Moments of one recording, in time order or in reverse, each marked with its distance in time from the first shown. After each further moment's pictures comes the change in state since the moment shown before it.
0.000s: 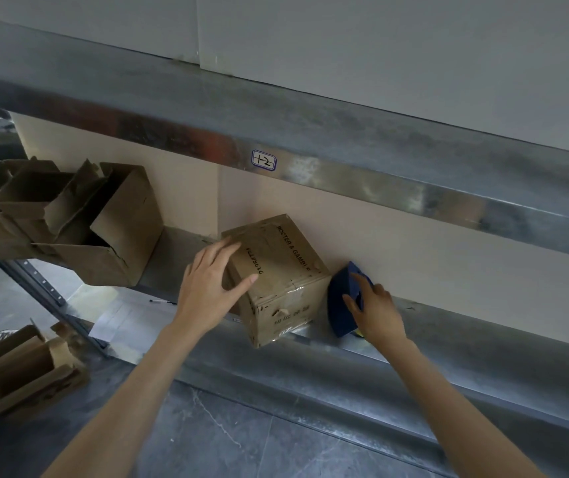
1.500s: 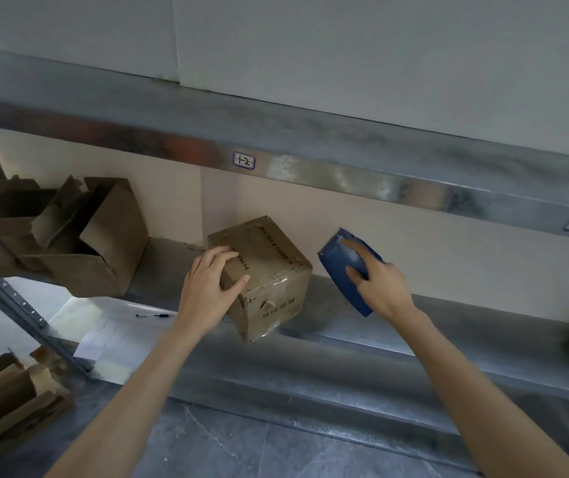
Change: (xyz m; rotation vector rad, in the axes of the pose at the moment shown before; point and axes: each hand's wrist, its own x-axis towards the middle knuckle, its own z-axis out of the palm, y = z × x) left_hand -0.012 0.016 0.000 -0.112 -0.015 0.044; right_hand -0.025 -0.016 -0.081 0.085 0.200 -0.101
